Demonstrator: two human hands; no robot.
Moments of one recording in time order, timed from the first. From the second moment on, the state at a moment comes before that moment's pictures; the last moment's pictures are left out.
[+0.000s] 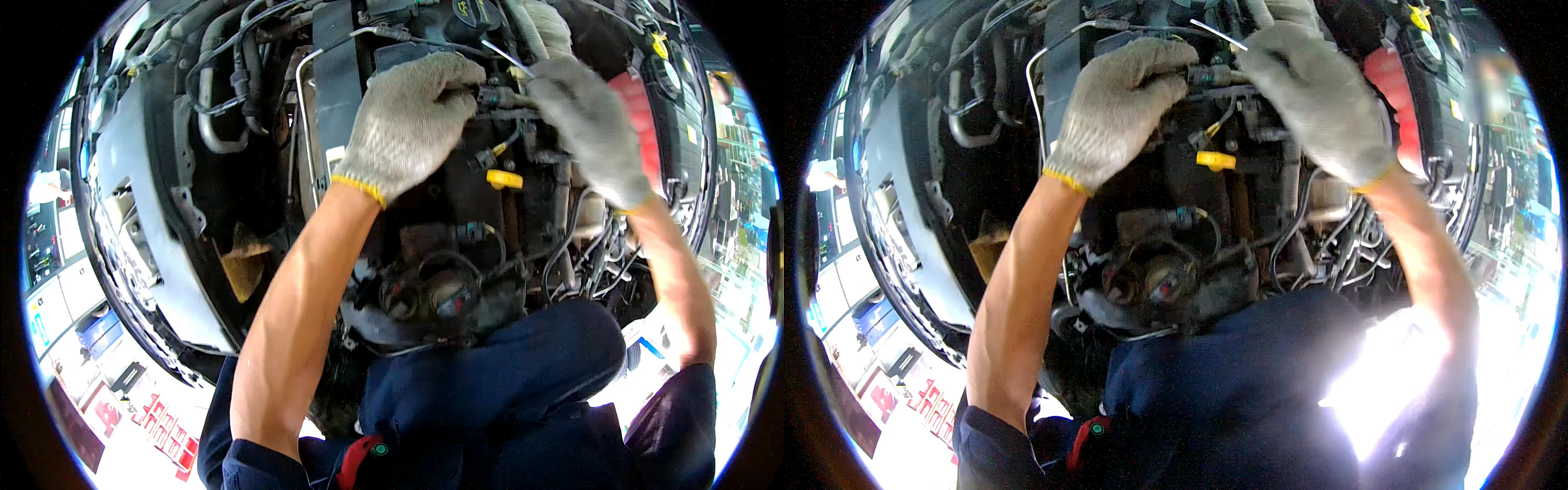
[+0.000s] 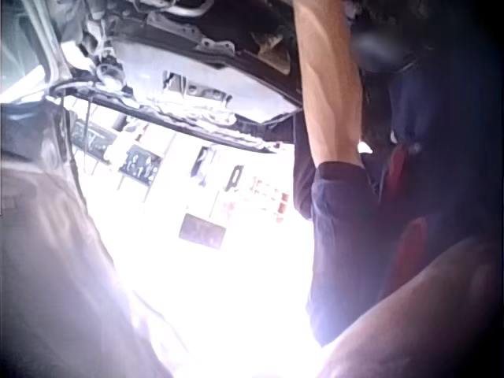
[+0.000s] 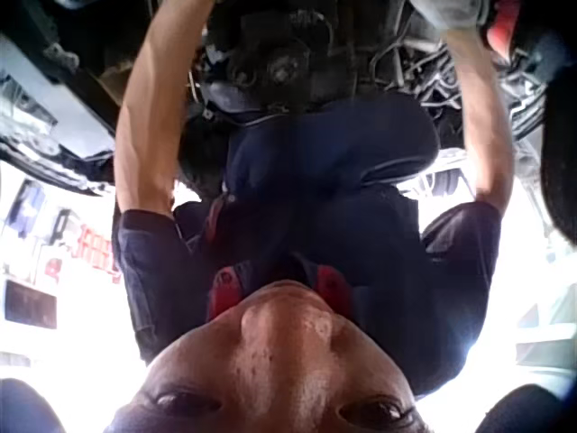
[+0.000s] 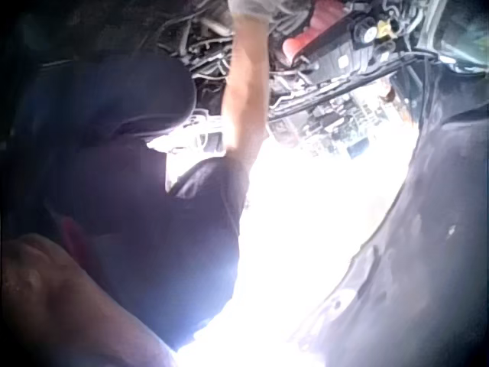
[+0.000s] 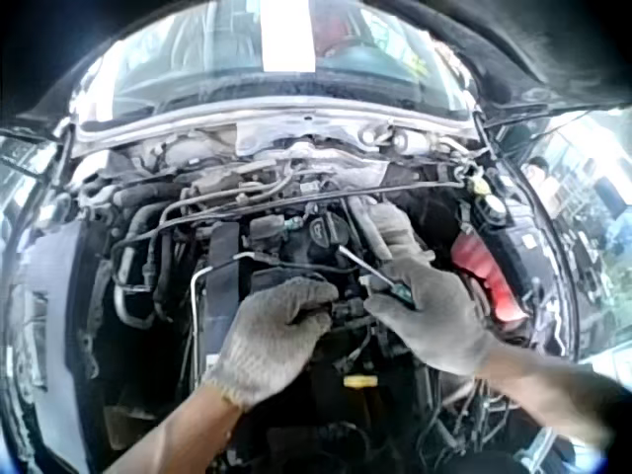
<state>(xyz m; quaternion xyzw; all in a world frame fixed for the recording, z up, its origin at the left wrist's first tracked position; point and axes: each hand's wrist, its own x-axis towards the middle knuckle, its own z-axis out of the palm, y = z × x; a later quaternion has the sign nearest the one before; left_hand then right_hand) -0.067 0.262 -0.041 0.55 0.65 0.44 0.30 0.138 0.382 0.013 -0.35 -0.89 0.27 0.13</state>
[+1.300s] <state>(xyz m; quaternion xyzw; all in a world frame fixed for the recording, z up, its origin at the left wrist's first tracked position) -0.055 0.264 -0.037 0.60 0.68 0.37 0.20 0.111 0.417 0.077 -0.10 -0.99 0.05 0.08</state>
